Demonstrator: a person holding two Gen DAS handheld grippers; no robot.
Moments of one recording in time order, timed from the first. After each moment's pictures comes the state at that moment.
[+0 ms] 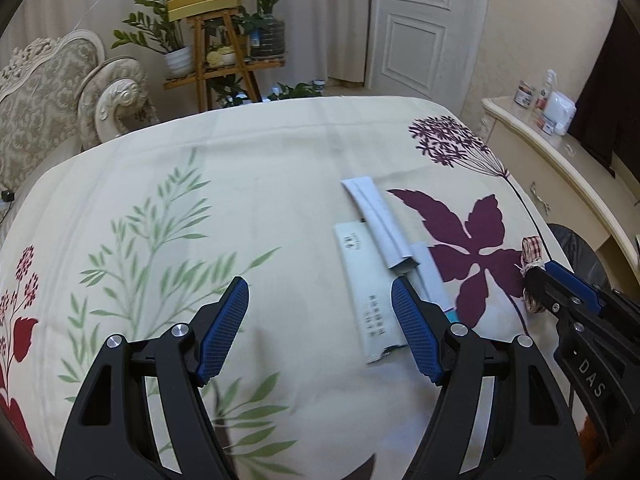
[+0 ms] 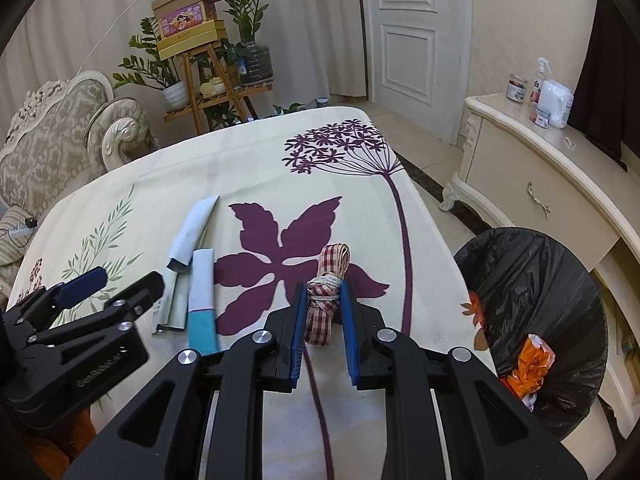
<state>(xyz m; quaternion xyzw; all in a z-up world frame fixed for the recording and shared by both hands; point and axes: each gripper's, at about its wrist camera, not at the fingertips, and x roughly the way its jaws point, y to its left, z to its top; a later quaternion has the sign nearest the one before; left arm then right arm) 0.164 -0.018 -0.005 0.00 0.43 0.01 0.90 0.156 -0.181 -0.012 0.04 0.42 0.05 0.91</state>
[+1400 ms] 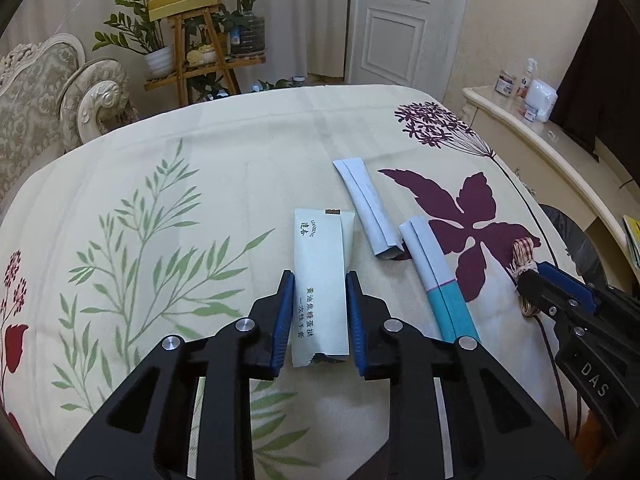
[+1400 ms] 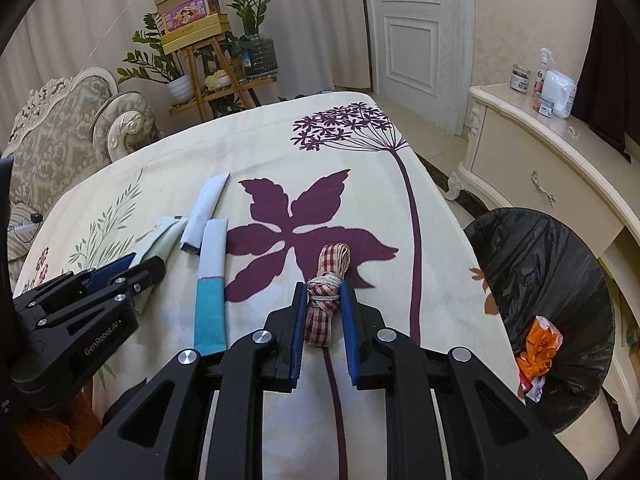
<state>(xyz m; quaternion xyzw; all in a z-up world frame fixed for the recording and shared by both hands) 0.151 -0.007 -0.011 0.00 0.43 -0.03 0.90 0.137 -0.174 -0.019 0.05 0.43 0.06 0.90</state>
